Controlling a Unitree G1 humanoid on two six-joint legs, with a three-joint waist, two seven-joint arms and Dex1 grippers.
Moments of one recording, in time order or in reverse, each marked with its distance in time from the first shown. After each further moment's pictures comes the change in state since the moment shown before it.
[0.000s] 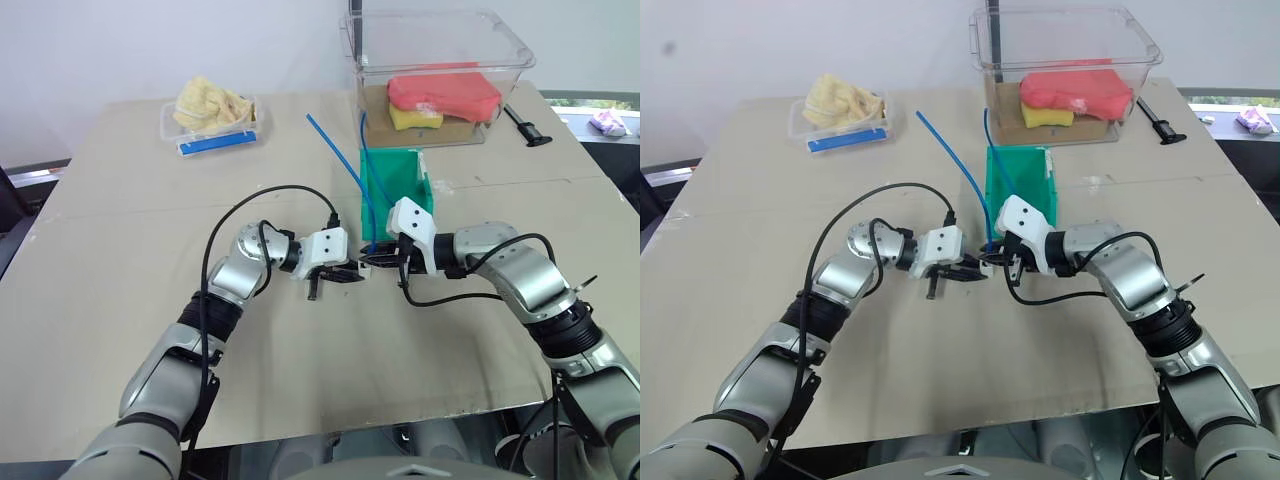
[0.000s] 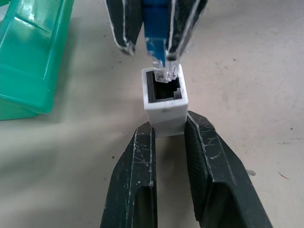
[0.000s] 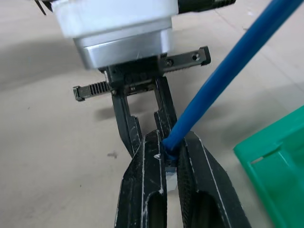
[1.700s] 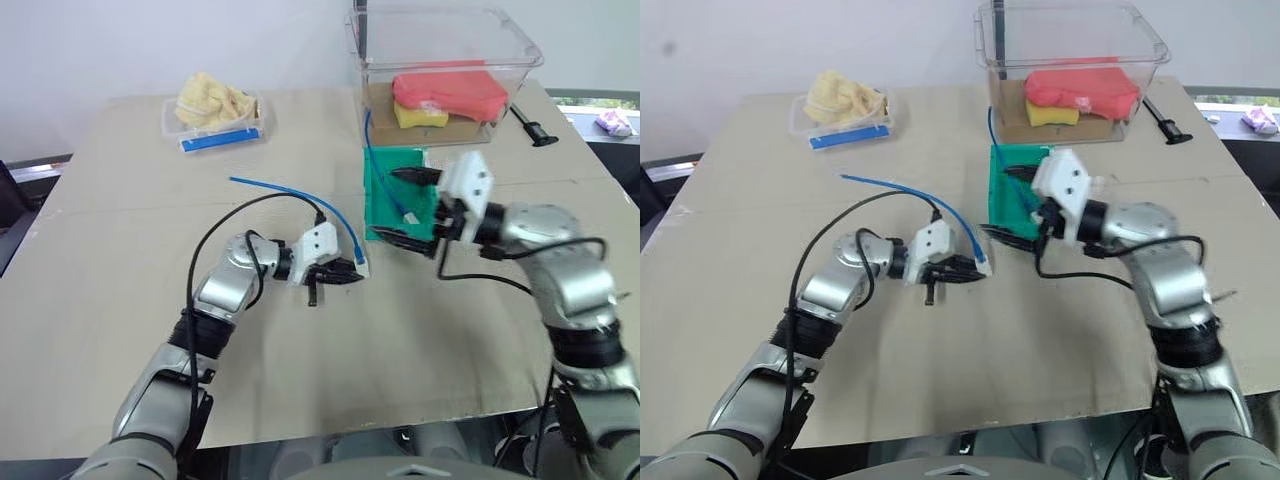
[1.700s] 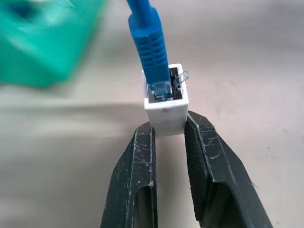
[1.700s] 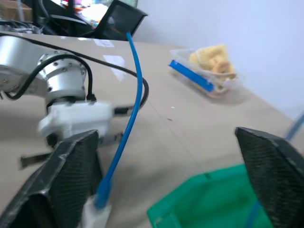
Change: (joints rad) left arm 0.108 -0.009 0.144 -0.229 -0.182 0.371 0.081; right arm 0.224 -0.029 -0.384 -0.391 0.038 -0.029 -0.071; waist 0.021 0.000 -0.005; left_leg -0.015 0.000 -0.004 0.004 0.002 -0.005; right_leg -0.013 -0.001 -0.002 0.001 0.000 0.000
